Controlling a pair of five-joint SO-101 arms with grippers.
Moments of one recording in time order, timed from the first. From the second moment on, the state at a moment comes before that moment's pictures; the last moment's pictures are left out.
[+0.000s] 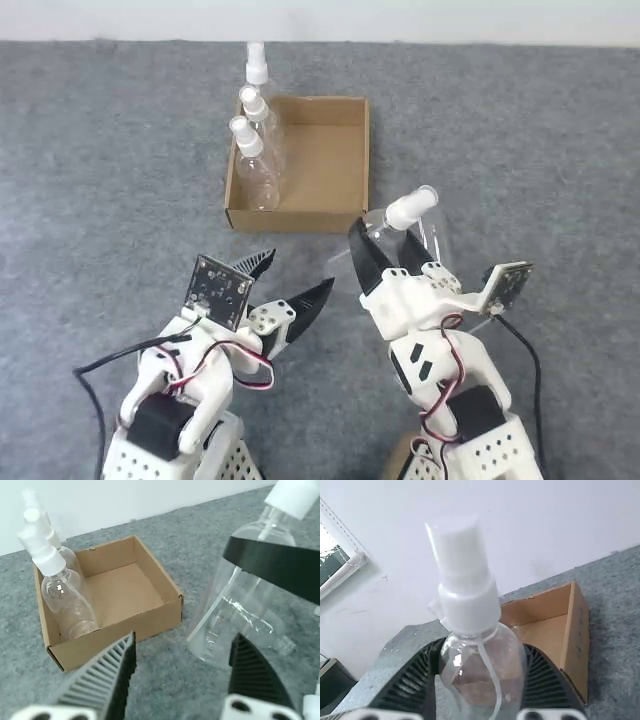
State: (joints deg) left arm 19.0 -101.2 80.8 59.4 3.1; right arm -28.3 -102.7 94.9 20.0 -35.6
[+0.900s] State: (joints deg) left arm 13.6 -101.5 88.4 45.4 3.1; right arm -32.1 -102.7 92.9 20.0 -35.6
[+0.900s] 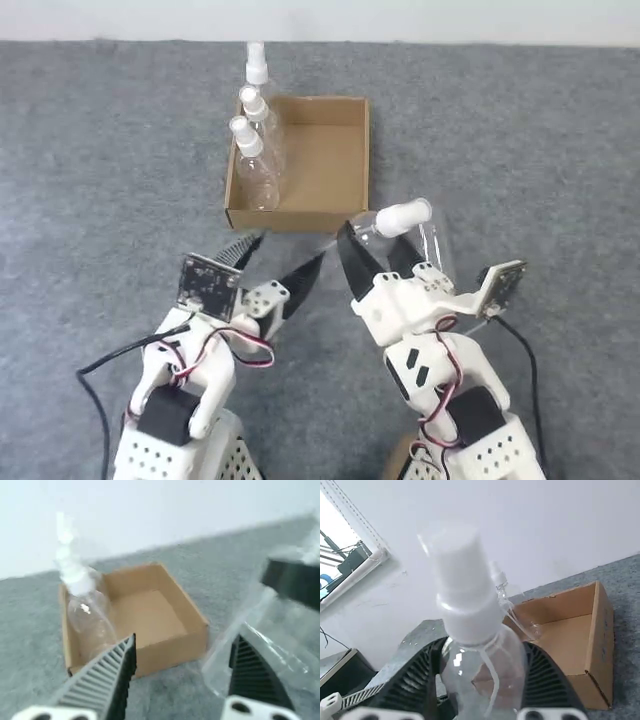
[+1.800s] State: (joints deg) left arm 22.9 -101.0 82.9 58.2 3.1; right arm -32.9 -102.7 92.9 20.0 -32.8
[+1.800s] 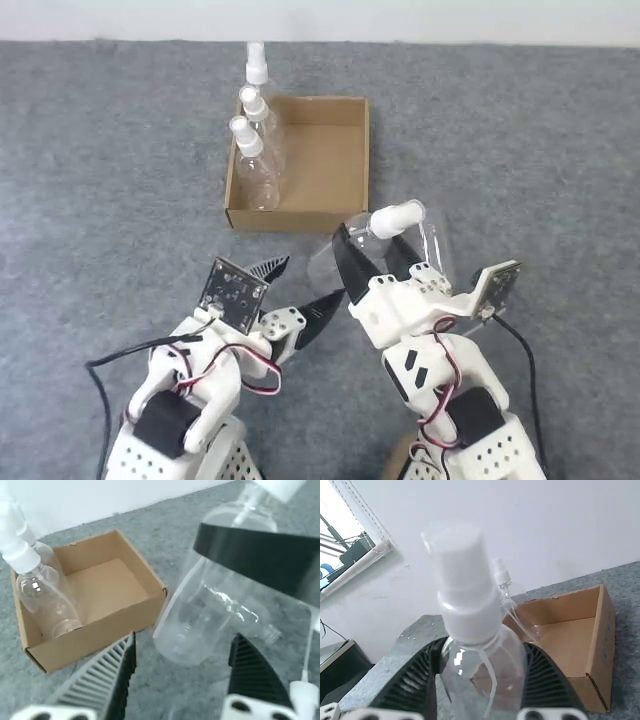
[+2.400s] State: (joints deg) left arm 15.5 -101.1 89.3 46.9 3.1; right arm -36.2 -103.7 92.8 21.9 -32.4
